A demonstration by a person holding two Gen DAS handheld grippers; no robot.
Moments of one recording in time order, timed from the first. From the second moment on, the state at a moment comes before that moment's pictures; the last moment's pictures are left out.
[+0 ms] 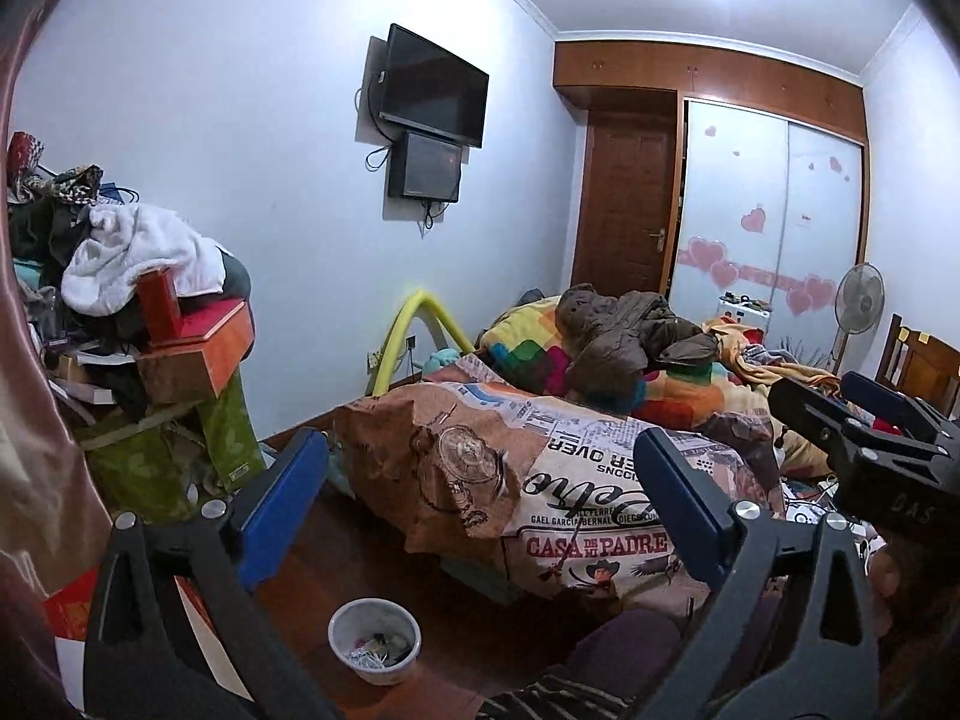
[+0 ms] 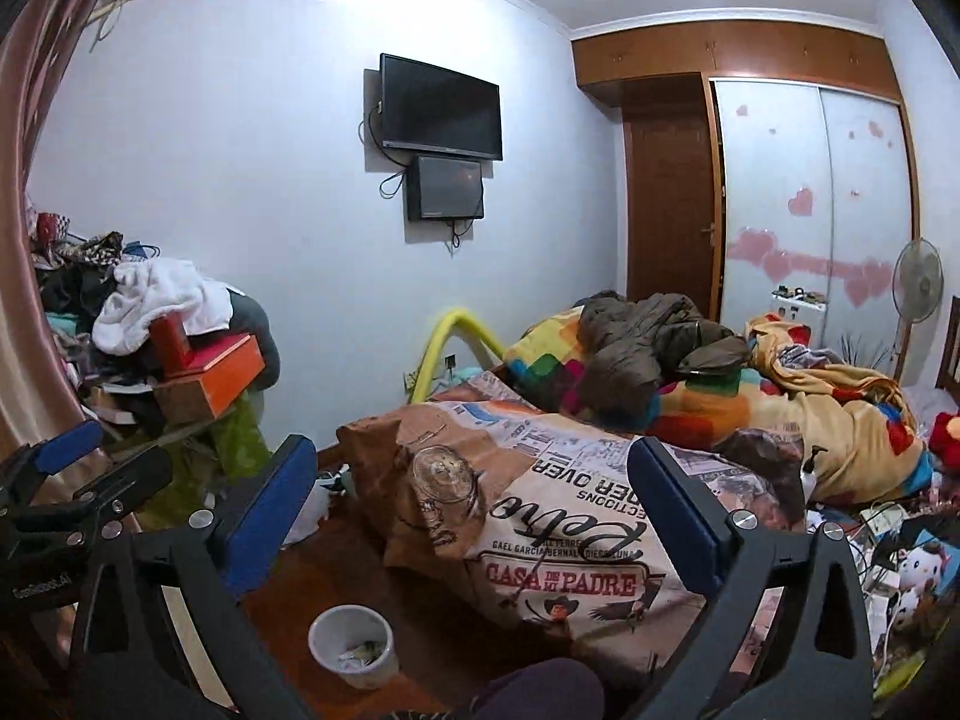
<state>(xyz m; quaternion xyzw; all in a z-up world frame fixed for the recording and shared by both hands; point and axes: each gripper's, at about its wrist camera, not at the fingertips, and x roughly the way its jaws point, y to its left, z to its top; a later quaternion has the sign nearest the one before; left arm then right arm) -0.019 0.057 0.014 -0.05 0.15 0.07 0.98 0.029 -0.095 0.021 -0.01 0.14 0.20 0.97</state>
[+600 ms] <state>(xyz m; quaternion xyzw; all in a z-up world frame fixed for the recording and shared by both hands) -0.018 0.067 0.006 -0.07 0.16 0.07 0.98 0.022 -0.101 0.017 -0.01 0.15 0.19 0.97</state>
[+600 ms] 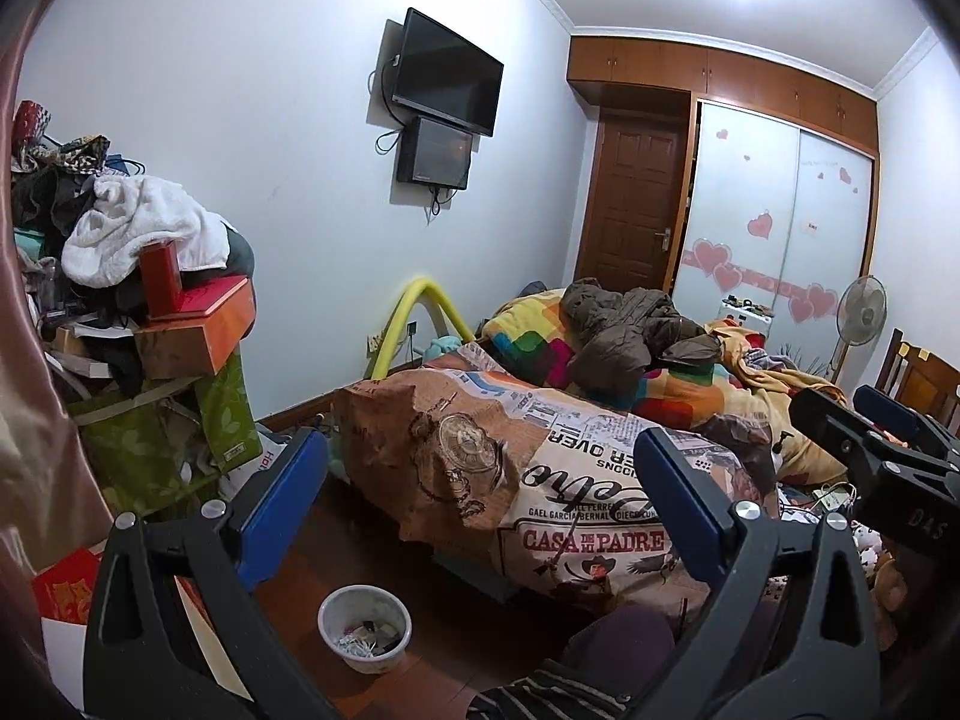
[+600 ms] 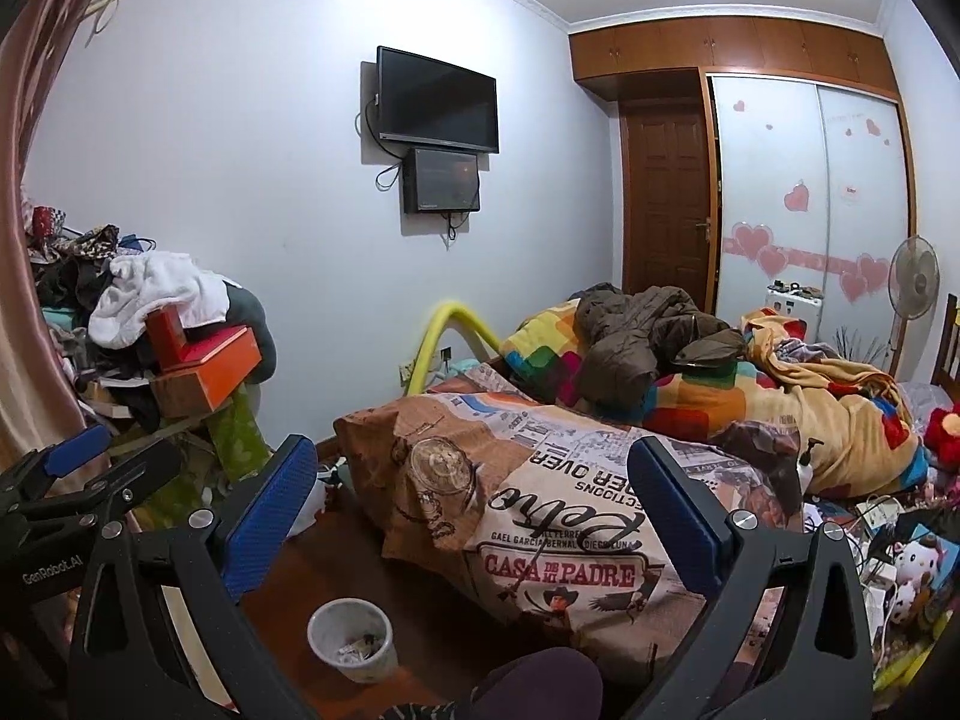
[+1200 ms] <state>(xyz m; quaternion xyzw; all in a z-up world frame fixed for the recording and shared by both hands) -0.019 0.058 0.004 -0.07 0.16 0.06 0.98 0.017 -0.105 0.023 -0.01 0.15 0.18 0.97</state>
